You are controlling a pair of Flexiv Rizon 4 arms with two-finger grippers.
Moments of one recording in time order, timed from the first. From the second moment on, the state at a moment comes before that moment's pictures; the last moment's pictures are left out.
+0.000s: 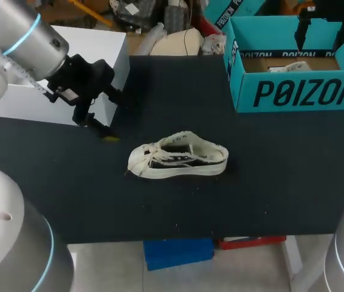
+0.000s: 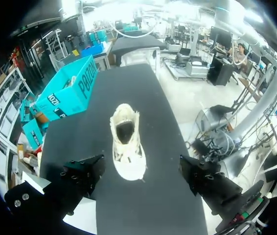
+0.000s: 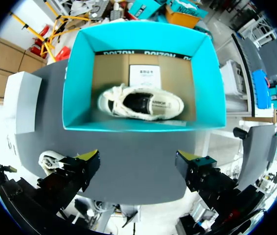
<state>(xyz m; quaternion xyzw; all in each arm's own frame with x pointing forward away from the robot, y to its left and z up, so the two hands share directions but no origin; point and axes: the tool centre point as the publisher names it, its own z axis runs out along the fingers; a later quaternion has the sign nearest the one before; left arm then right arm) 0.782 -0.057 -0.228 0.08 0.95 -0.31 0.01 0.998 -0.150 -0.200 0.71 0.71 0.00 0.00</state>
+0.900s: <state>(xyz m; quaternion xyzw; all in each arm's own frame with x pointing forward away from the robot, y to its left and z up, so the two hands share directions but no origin) 0.779 -0.052 -0.232 0.08 0.92 -0.38 0.01 0.897 0.086 -0.167 0.39 0.92 0.03 0.01</state>
